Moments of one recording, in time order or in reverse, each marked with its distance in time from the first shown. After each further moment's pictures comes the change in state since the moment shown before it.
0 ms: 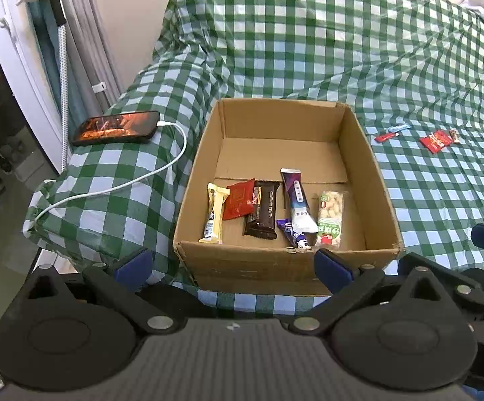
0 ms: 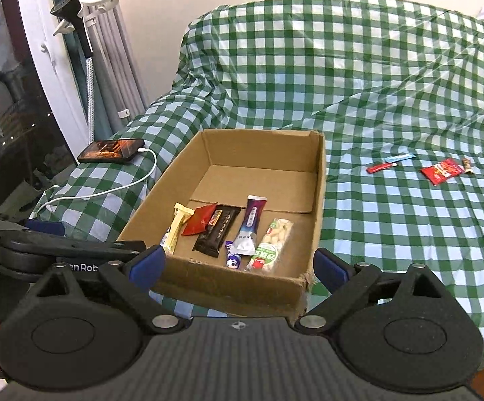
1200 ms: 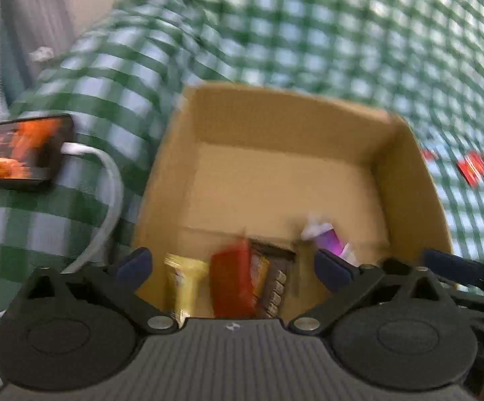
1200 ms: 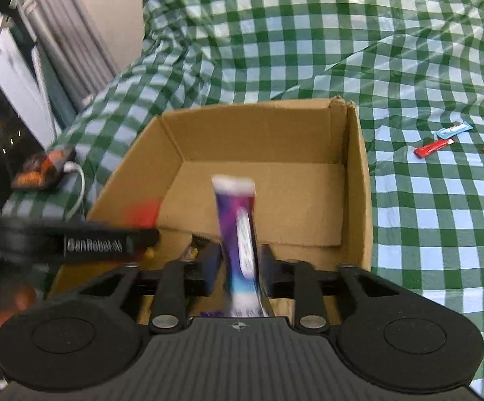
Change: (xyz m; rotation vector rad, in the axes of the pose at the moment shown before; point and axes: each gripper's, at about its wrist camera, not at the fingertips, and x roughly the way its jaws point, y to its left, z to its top) left arm 0.213 0.011 0.113 -0.073 0.132 -0.083; right arm 0.213 -0.047 0.070 0.125 0.149 0.066
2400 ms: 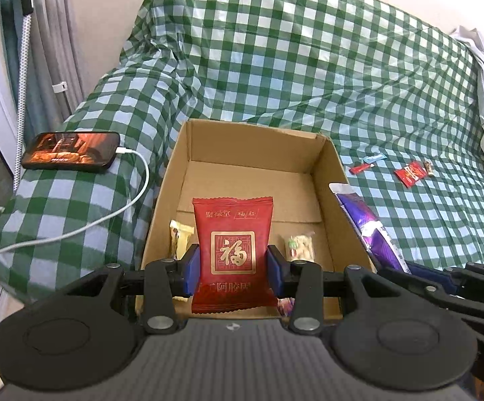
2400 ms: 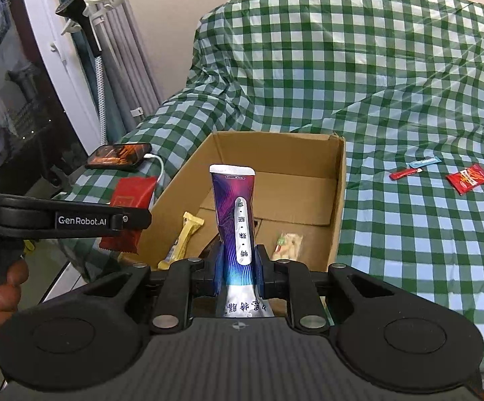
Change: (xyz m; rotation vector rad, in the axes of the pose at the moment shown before) left arm -0.152 -0.006 -0.069 0.026 -0.127 -0.094; right arm -0.156 0.036 -0.068 -0.134 -0.115 0.019
